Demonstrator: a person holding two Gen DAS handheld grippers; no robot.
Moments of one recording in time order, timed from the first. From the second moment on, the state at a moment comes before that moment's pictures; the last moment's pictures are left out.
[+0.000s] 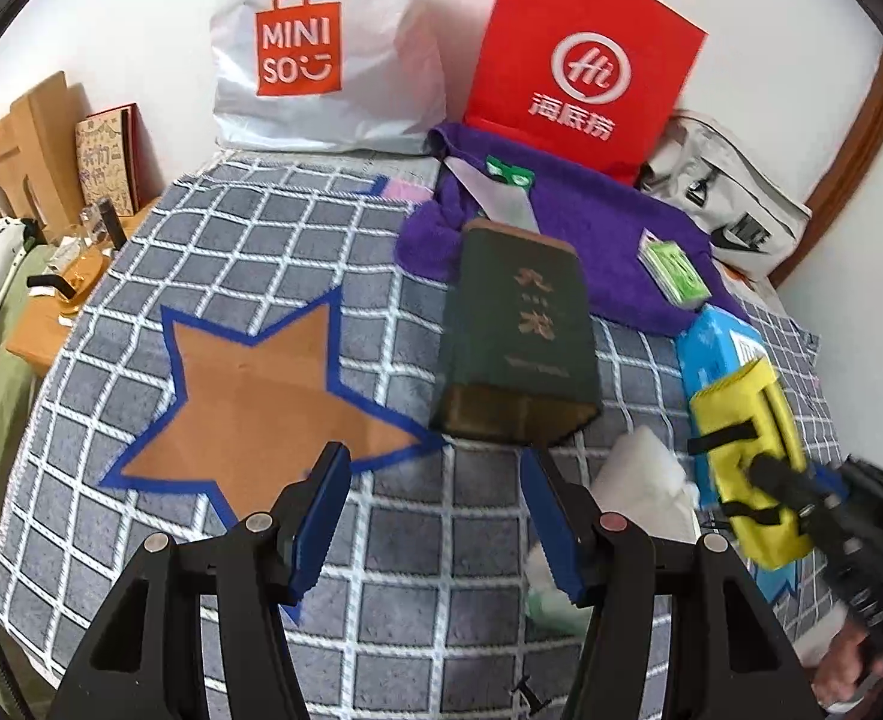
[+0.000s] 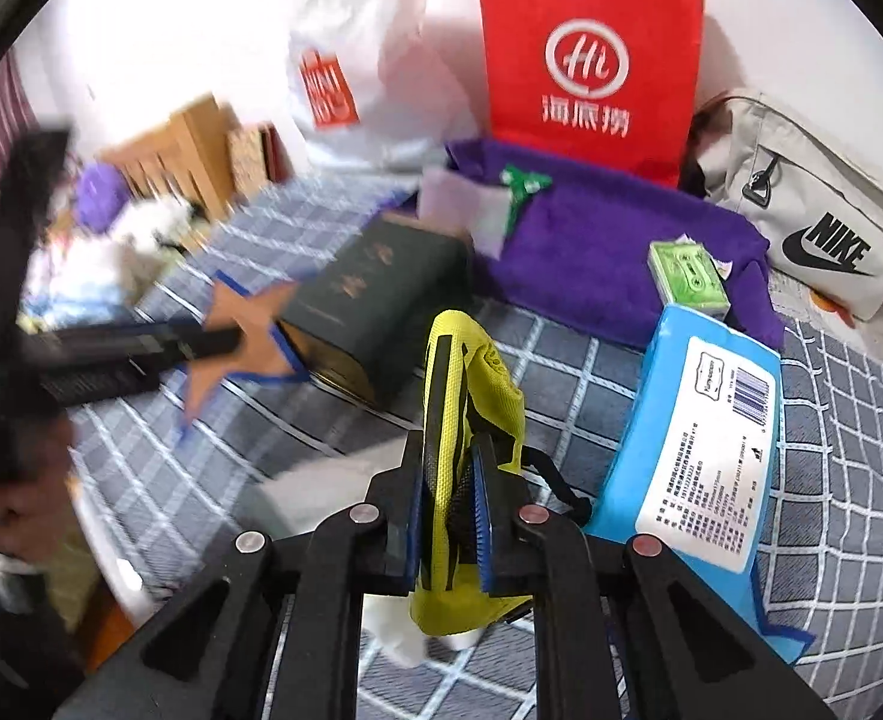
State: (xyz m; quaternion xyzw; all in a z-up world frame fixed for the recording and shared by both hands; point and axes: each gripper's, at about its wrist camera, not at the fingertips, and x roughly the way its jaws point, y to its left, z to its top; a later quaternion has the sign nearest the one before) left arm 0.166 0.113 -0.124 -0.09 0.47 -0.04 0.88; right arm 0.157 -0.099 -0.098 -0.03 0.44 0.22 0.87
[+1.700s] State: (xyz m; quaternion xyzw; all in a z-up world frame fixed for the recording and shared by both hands) left arm 0.142 0.059 -0.164 -0.01 0.48 -0.09 0.87; right arm 0.092 -0.216 -0.158 0.07 0.47 0.18 0.86
